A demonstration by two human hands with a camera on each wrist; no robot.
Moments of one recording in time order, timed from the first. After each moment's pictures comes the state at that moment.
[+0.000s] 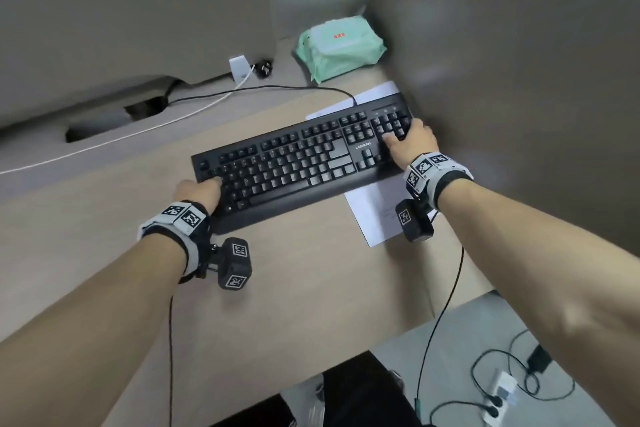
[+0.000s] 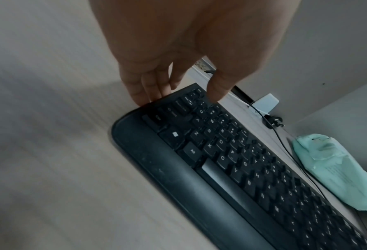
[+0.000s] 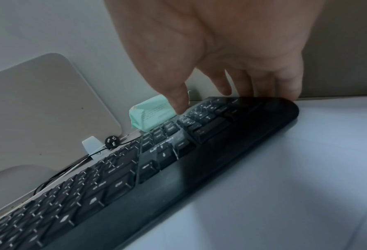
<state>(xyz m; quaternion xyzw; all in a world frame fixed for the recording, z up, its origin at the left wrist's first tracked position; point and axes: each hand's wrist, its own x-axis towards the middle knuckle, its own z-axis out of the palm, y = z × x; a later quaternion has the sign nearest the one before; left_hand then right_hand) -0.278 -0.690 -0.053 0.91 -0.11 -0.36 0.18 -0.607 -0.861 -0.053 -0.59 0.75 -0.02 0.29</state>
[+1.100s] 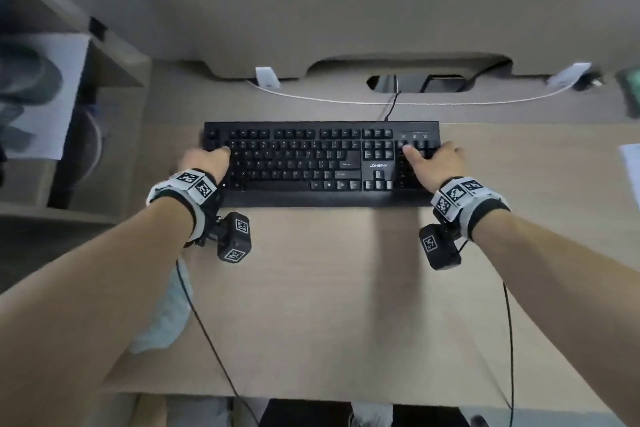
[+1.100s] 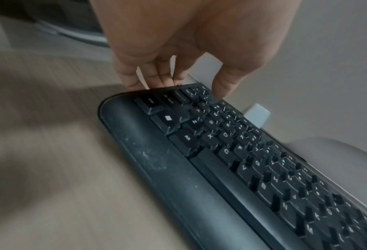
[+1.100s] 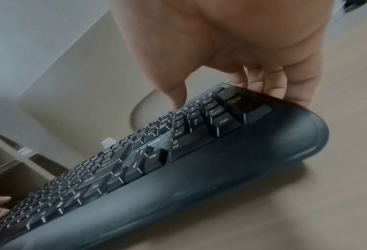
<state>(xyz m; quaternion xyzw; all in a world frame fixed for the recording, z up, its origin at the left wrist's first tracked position) 0.150 -0.403 -0.022 0.94 0.03 -0.27 0.19 -0.155 -0.631 -0.048 -0.70 0.65 0.06 0.31</state>
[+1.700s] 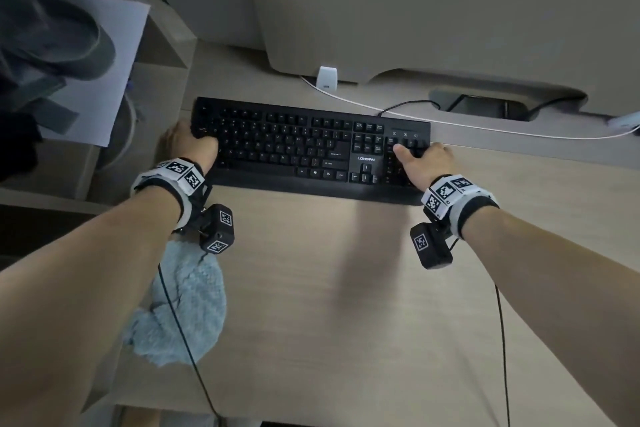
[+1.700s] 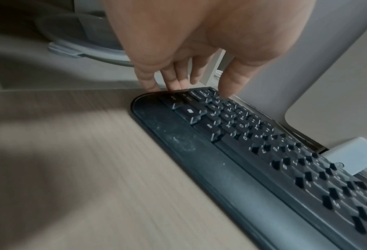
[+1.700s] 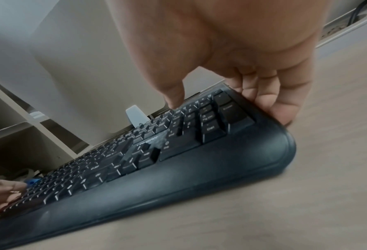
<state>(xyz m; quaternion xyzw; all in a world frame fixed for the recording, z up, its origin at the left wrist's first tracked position) 0.264 -0.338 -0.047 0.95 -0.04 -0.22 0.22 -0.022 -0.593 -0.054 -0.73 0.61 0.12 0.28</state>
